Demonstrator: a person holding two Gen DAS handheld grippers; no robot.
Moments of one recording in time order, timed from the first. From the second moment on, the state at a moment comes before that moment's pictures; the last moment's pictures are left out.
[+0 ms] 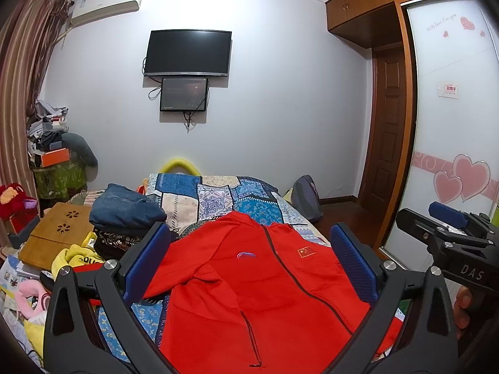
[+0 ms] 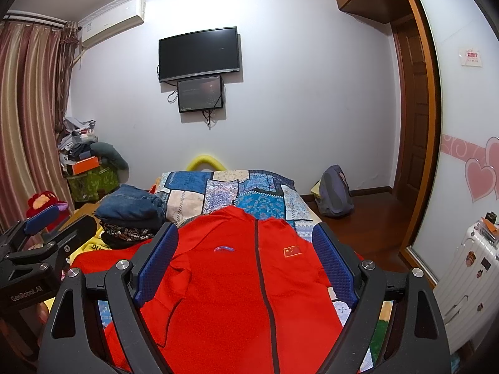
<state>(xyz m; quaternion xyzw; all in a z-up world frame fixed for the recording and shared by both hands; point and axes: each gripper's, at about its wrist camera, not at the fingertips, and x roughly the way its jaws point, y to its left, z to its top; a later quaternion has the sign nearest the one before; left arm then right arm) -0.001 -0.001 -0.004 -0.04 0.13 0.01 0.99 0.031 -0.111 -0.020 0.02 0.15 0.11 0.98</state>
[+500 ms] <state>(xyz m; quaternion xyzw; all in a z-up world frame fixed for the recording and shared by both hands) 0.004 0.002 -0.004 -0.04 0.14 0.01 0.99 0.032 -0.109 -0.017 0.02 0.15 0.11 0.98</state>
